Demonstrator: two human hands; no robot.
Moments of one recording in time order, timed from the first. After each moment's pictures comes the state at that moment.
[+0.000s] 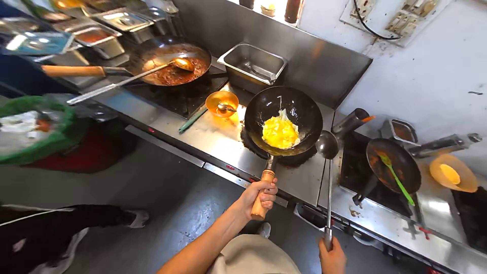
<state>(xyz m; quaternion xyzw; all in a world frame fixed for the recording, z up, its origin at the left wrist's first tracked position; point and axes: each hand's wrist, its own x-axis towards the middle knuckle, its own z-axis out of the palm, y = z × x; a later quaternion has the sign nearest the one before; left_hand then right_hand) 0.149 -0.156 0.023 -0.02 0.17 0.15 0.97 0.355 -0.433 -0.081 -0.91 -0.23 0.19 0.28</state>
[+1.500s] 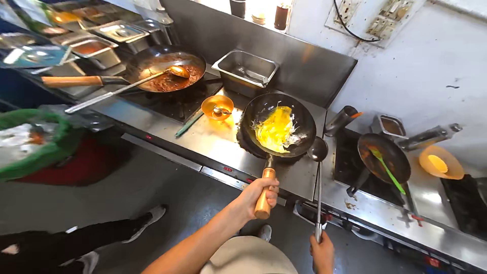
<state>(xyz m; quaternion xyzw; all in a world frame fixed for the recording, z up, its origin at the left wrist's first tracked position) 0.158 -0.173 0.079 0.06 0.33 0.11 0.94 0.340 -0.437 -0.108 -0.89 -0.16 0.27 0.33</state>
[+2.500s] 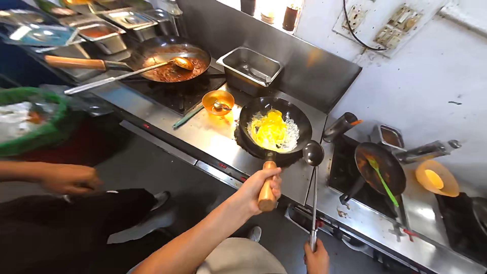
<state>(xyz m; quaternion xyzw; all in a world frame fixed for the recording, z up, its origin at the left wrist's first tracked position) 0.186 -0.179 0.119 0.02 0.34 0.17 0.93 0.365 -0.452 -0.102 -0.90 -0.19 0.28 0.29</state>
